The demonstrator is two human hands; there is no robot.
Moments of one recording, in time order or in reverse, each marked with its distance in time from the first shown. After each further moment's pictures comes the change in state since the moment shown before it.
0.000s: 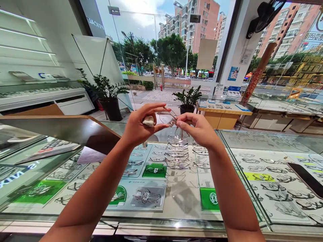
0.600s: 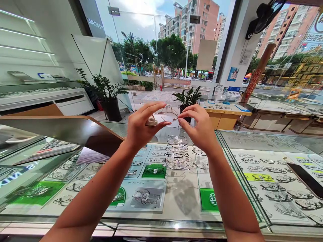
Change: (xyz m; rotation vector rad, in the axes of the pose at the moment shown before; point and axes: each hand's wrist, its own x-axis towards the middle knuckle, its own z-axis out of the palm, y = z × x) left_hand -0.003 -0.004 0.011 0.347 0.160 0.179; right_hand -0.003 -0.012 0.007 -0.554 0.287 -0.303
